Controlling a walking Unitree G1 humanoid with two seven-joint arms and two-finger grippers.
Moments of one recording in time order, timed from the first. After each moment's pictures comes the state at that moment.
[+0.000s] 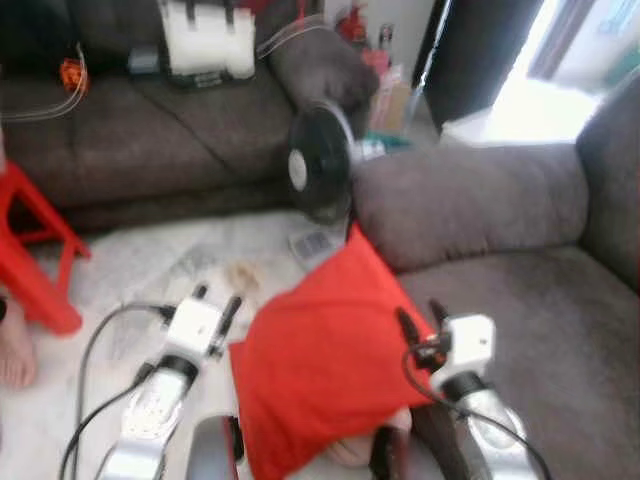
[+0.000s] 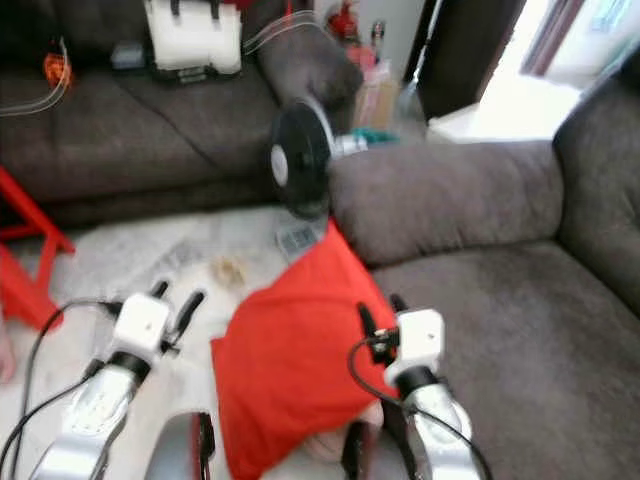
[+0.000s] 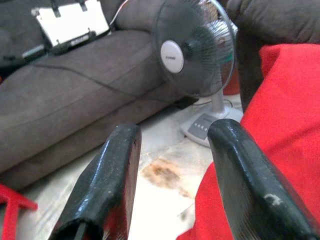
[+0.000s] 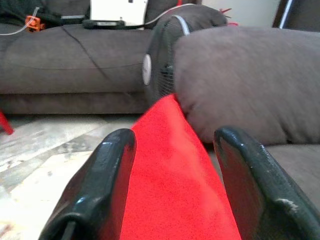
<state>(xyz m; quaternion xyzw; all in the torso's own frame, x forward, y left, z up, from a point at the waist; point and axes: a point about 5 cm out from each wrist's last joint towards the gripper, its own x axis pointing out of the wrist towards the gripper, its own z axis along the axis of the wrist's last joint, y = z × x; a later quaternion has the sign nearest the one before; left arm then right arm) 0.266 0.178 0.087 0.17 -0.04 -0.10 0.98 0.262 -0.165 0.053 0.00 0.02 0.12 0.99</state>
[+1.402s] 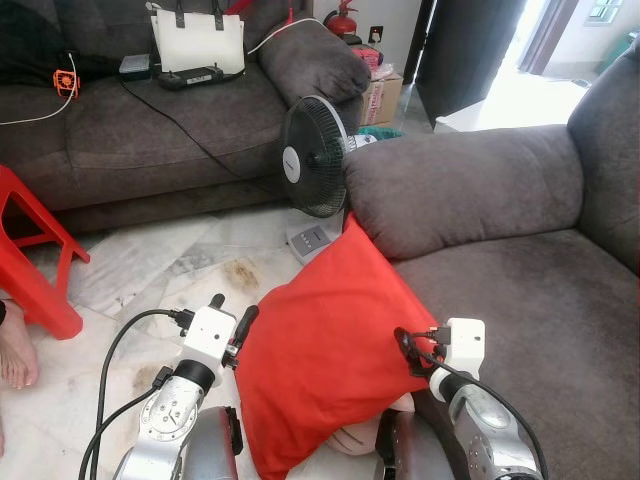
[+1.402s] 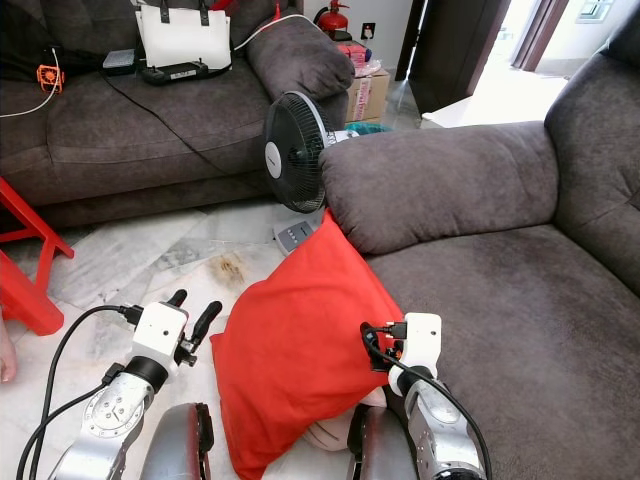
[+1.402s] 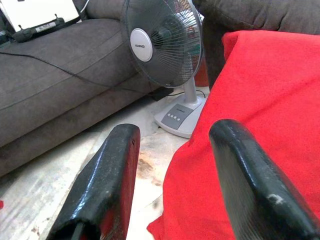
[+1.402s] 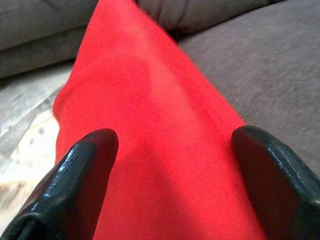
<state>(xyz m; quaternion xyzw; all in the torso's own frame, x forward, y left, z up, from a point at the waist) 0.264 0.166 0.075 0.15 -0.02 -0.12 0.98 0.275 -0.180 0.011 0.10 0.18 0.05 0.98</state>
